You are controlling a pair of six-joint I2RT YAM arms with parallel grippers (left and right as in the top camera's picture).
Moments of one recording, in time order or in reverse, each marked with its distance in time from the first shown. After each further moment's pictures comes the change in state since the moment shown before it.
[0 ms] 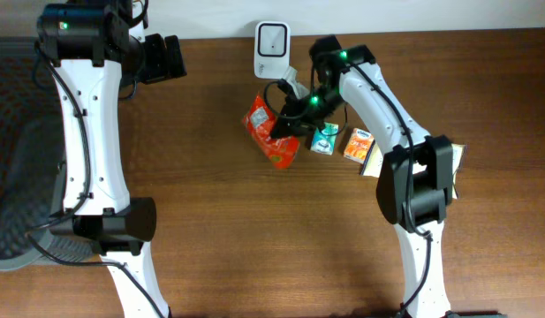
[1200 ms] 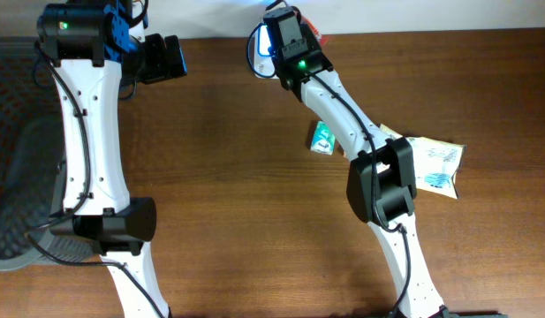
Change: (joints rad) left arm 0.000 0.000 0.000 0.000 0.000 0.000; right arm 0.134 0.163 0.252 0.838 1.462 -0.221
